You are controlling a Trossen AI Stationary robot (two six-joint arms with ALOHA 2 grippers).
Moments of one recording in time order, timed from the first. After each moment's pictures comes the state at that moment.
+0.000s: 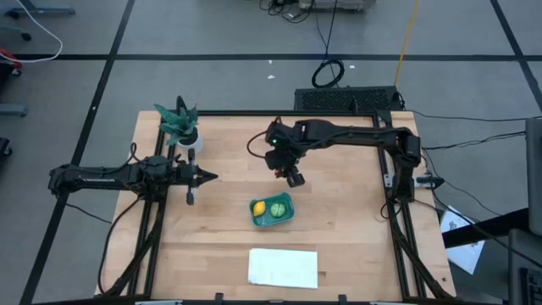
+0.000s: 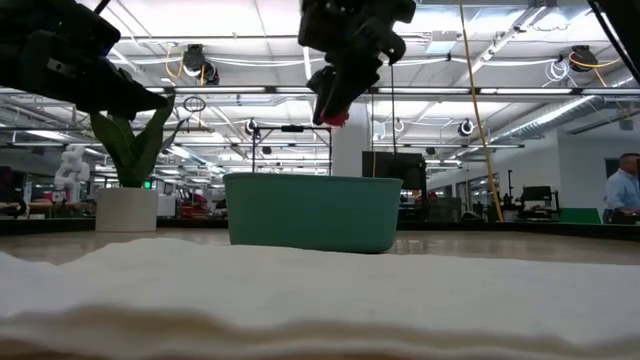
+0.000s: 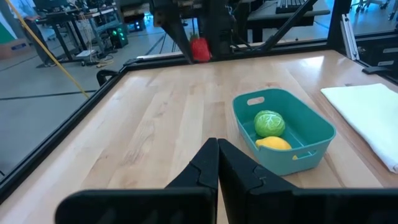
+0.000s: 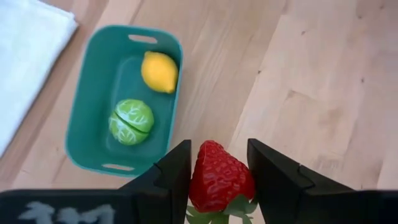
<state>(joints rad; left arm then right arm) 0.05 0.31 0.14 -0.03 -0.01 0.13 -0.18 1.90 1.70 -0.91 -0.29 -0.51</state>
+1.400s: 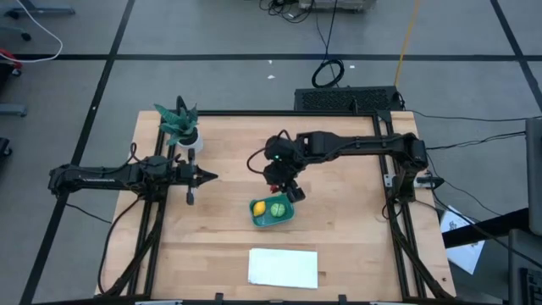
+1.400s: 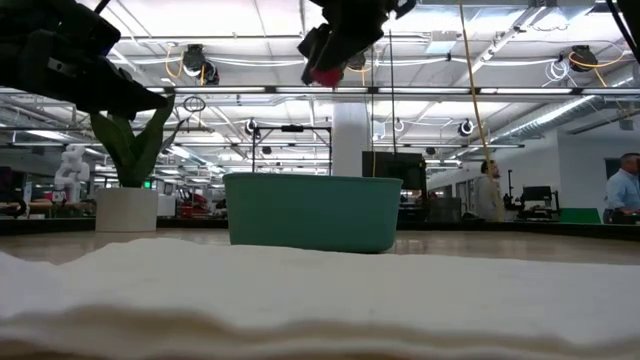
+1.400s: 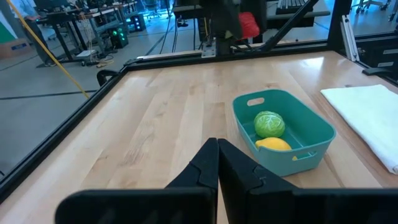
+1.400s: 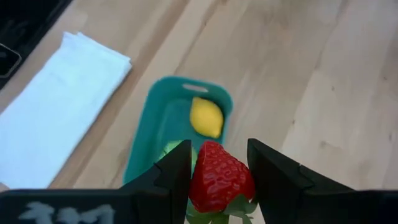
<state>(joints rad) 0.05 0.31 0.14 -0.03 -0.01 0.13 -0.06 1.85 1.70 -0.85 -0.32 -0.44</state>
